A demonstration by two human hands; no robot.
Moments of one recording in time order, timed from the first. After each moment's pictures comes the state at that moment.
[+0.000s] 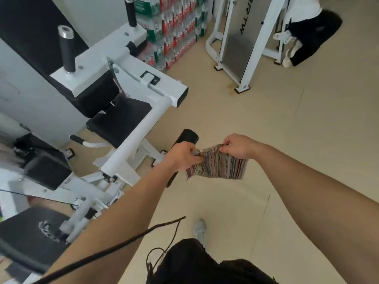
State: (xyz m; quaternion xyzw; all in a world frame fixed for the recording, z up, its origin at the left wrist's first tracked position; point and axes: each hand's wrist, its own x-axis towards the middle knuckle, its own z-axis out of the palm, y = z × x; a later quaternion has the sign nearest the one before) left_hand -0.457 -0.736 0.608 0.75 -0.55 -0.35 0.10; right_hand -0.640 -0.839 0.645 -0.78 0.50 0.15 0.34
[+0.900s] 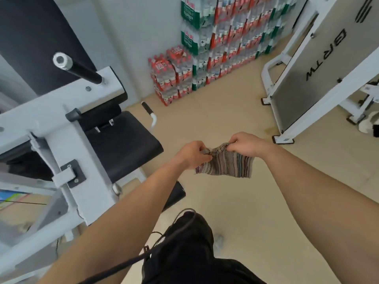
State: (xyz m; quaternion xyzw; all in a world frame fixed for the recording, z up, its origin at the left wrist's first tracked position) left_hand -0.395 -1.253 0.585 0.84 -0.35 -0.38 0.20; right_hand -0.511 -1.414 0.632 -0.84 0.35 0.22 0.35
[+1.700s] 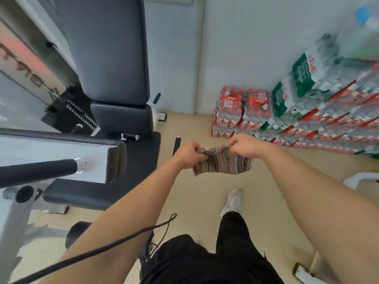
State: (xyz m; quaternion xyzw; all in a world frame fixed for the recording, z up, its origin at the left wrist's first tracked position) left_hand -0.017 -1.433 0.551 0.87 0.01 -0.31 0.39; right_hand -0.003 -1.637 0.612 -0.90 0.02 0.37 0.22
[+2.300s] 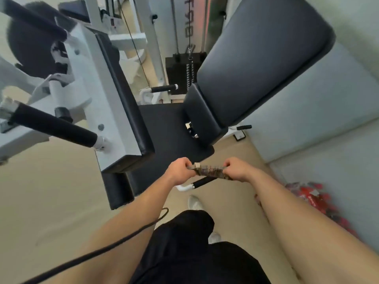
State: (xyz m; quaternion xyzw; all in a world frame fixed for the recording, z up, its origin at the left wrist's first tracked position) left_hand 0.040 -1.359 0.499 0.70 0.50 -0.13 0.49; right_hand 0.227 -1.461 0.531 -0.79 -0.34 0.50 0.04
